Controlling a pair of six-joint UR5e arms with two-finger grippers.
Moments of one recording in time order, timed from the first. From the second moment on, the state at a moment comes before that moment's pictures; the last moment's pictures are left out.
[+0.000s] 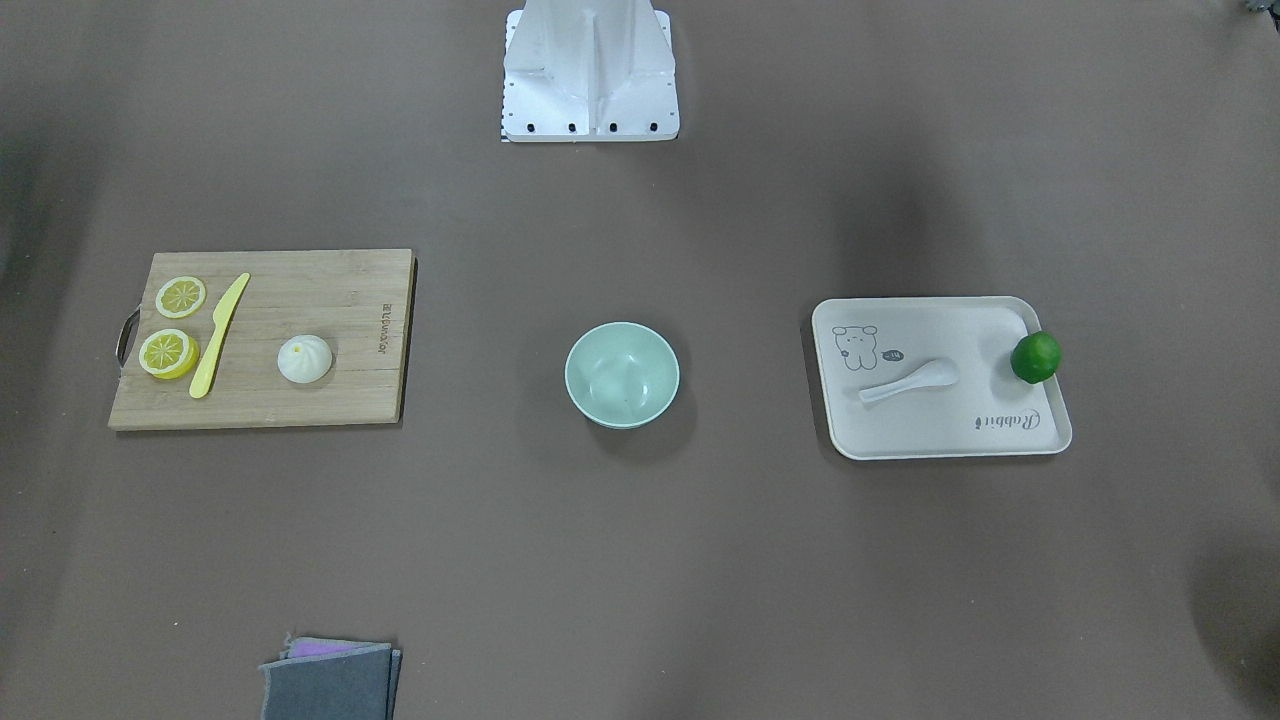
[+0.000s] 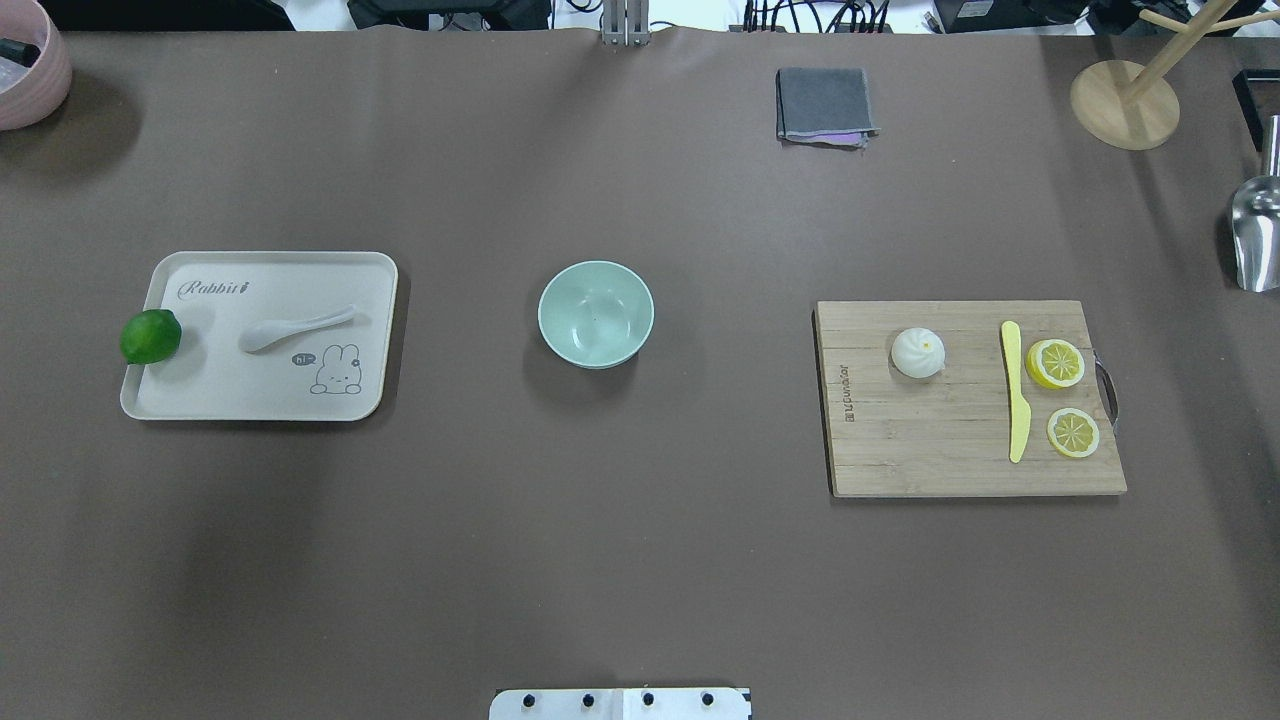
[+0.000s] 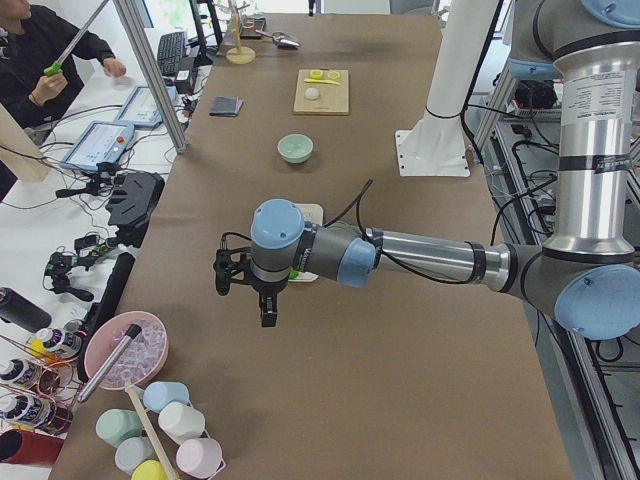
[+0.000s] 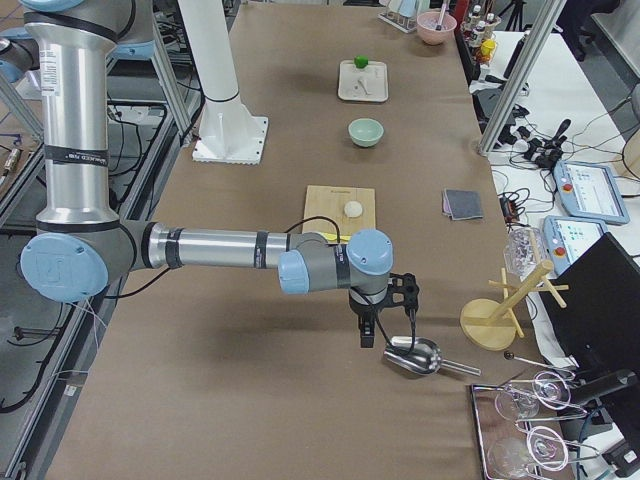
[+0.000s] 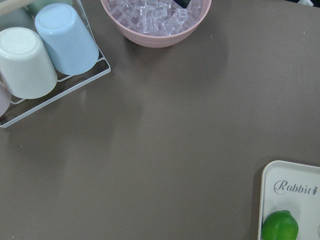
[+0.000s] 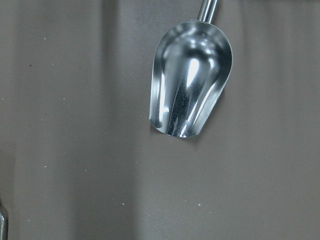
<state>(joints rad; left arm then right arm) -1.59 -1.52 -1.75 -1.75 -2.39 -0.37 1.51 -1.61 1.60 -1.39 2.32 0.15</state>
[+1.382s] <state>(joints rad) -1.57 -1.51 -1.74 -1.79 -2.39 -0.37 1.50 -1.61 1.60 -1.38 2.33 0.15</state>
